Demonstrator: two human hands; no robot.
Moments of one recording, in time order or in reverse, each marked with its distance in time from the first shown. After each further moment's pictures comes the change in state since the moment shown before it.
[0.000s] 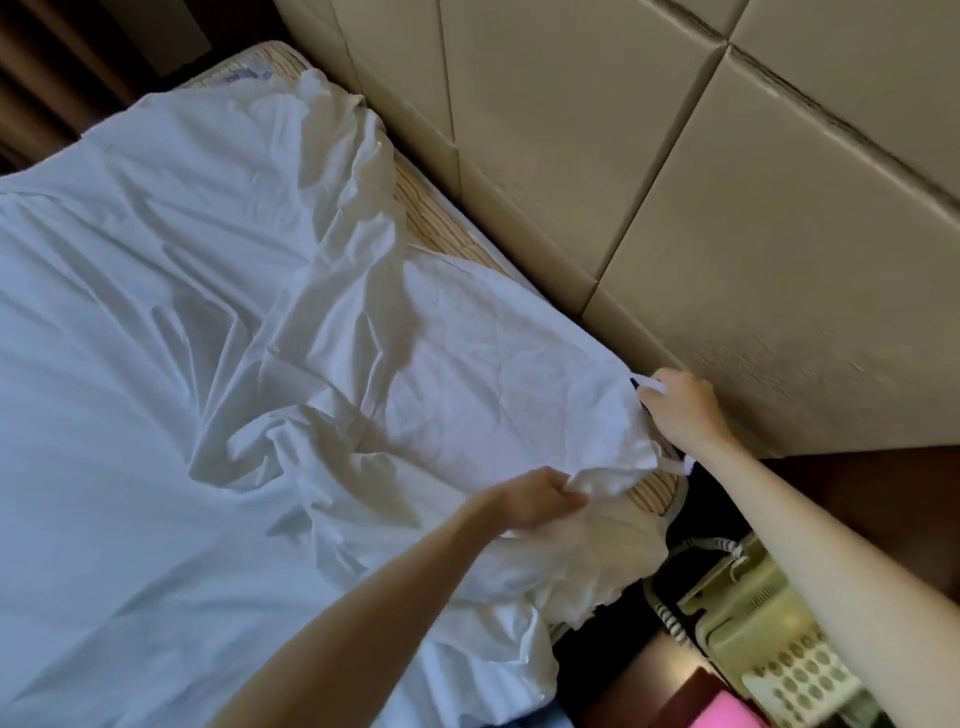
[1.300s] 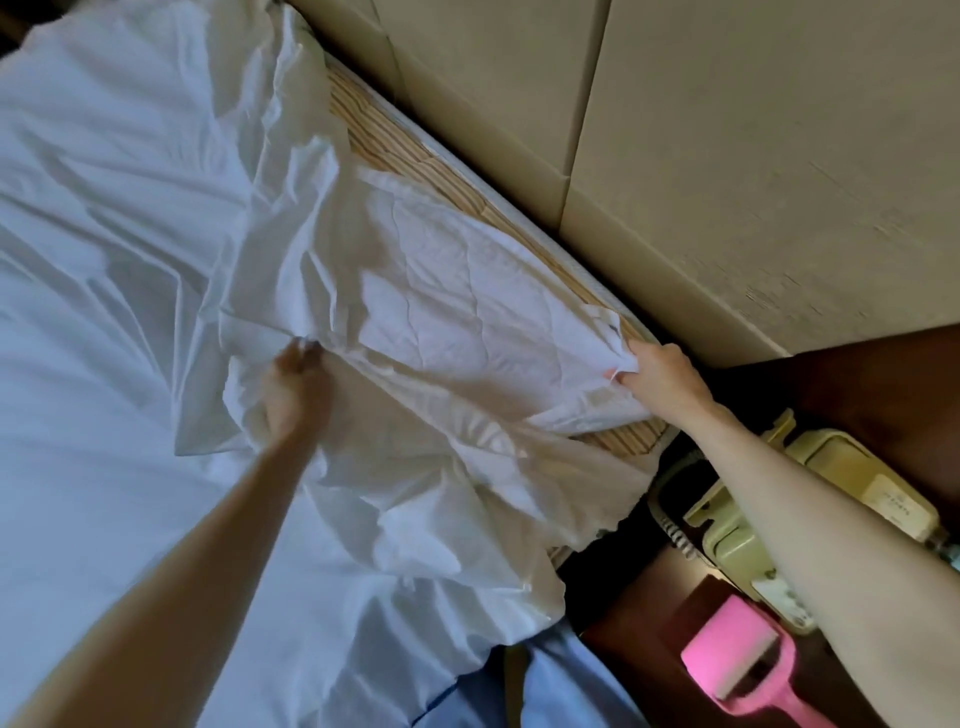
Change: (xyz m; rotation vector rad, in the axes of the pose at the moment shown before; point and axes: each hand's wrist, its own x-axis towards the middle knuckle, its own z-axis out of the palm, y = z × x) left_hand -0.067 -0.074 -0.115 0.017 1.279 -0.232; right_hand -0.018 0.054 0.051 -0.144 -0.211 -0.016
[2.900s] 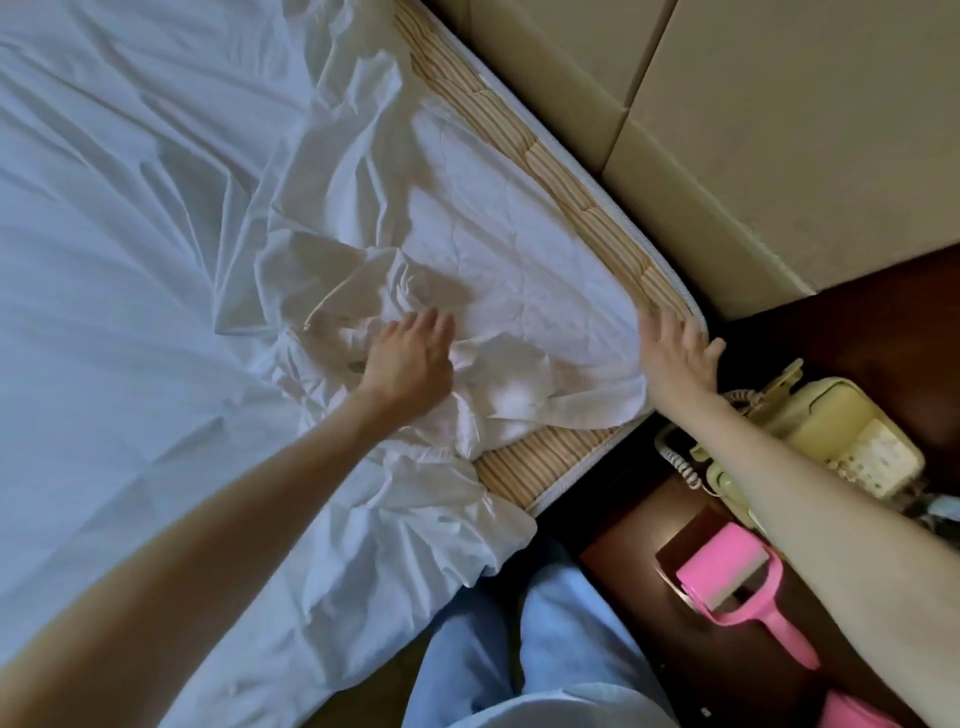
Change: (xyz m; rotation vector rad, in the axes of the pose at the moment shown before) left_hand -0.084 -0.029 -0.004 0.734 -0.383 0.785; right_hand -0.074 -0.013 0.050 -0.703 0.082 -0.003
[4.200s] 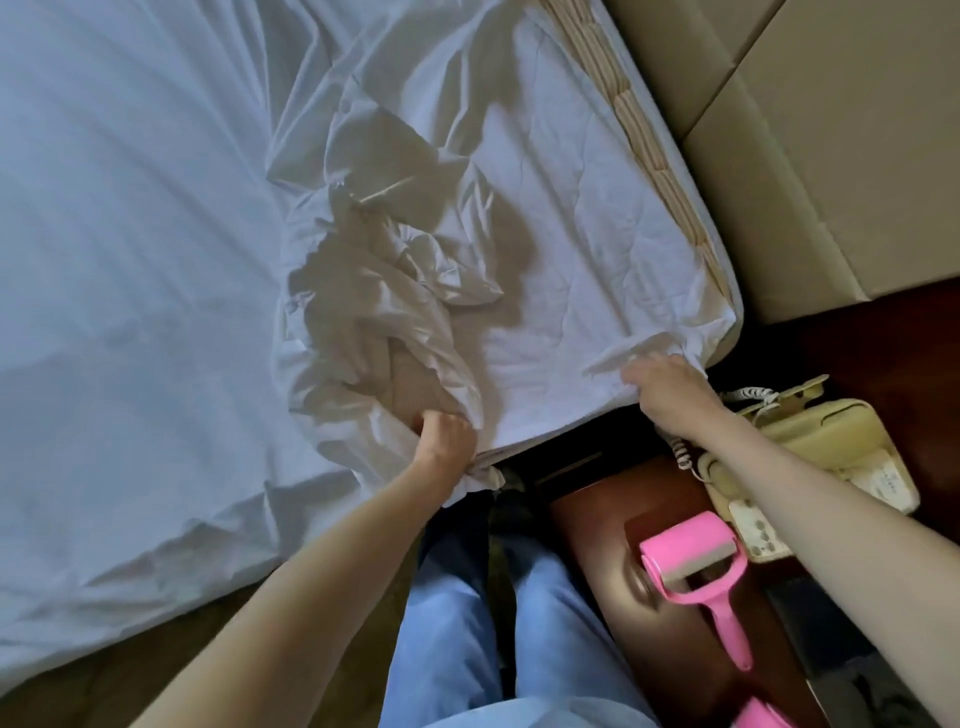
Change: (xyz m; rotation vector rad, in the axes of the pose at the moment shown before) left_hand -0.118 0.099 0.136 0.350 -0.577 -0.121; right_hand -0.041 0.006 0.034 -0.021 -0.095 -0.619
